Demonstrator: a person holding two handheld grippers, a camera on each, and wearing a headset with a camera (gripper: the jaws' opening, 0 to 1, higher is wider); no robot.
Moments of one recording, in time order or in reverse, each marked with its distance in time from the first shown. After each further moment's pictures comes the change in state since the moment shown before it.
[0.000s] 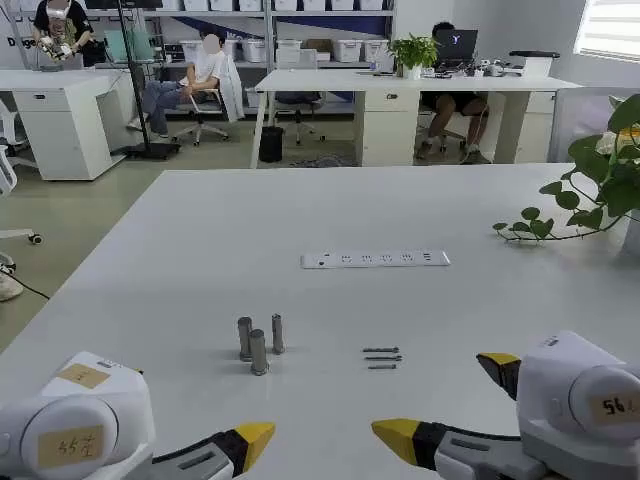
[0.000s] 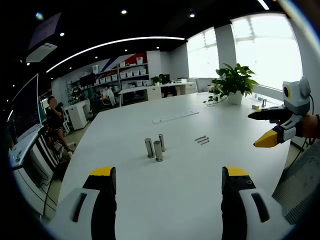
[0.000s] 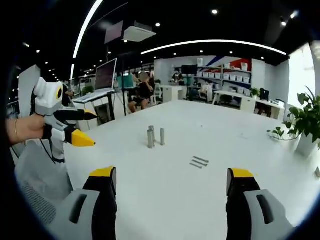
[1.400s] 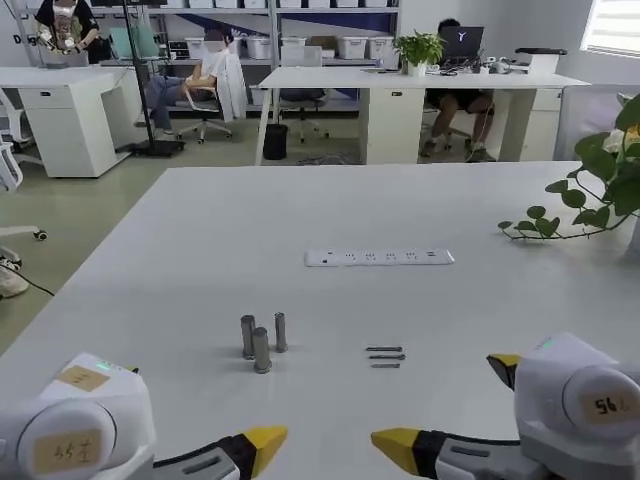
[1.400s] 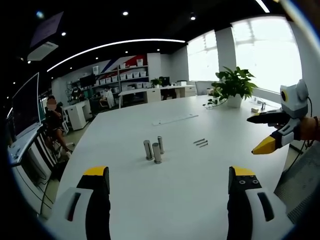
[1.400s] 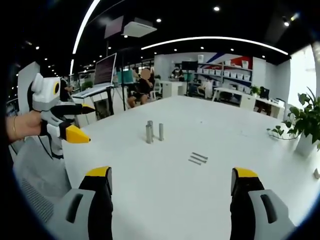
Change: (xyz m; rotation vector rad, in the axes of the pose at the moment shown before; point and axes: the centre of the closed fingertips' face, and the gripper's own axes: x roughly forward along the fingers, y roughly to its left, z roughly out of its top) left arm 0.001 -0.003 0.002 -0.012 -0.024 -0.016; right arm 0.001 -0.001 -0.005 0.007 0.018 0.007
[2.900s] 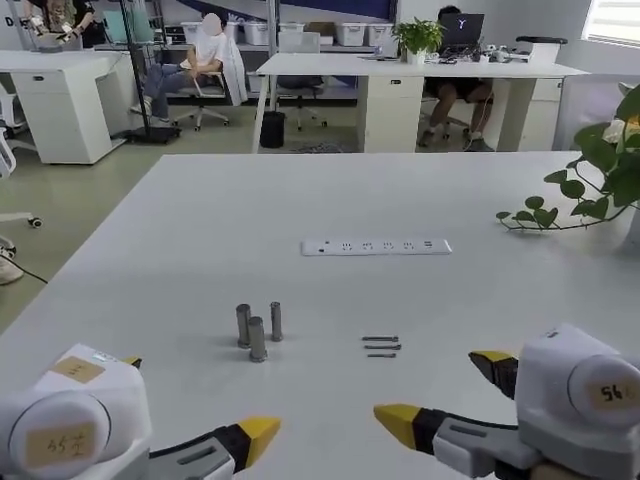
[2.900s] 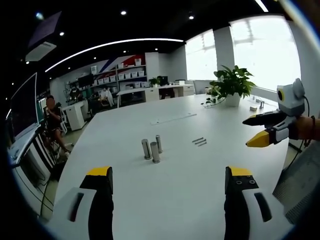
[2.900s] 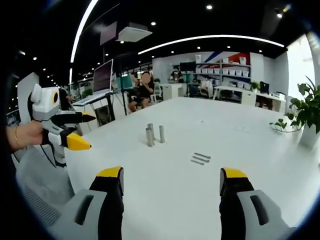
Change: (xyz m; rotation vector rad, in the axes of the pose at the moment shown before) left arm 0.003 -0.003 -0.002 0.008 0.007 -0.015; right arm 0.006 -0.003 0.000 0.072 -0.025 0.025
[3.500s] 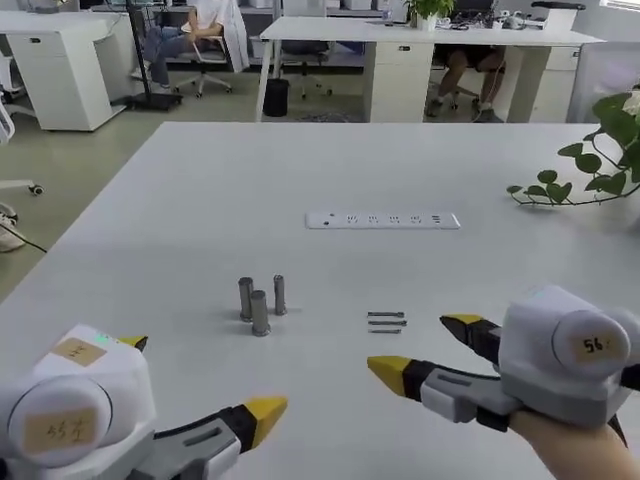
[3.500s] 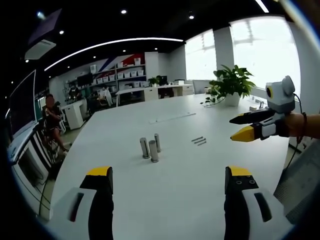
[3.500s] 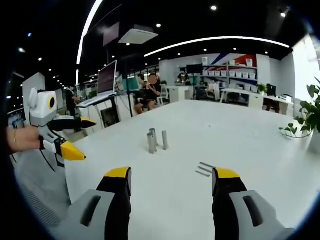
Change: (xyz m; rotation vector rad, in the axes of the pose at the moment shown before) left arm 0.008 -0.001 -0.005 -0.005 -0.003 -0.011; right arm 0.042 -0.002 0.013 -0.023 -0.021 0.070
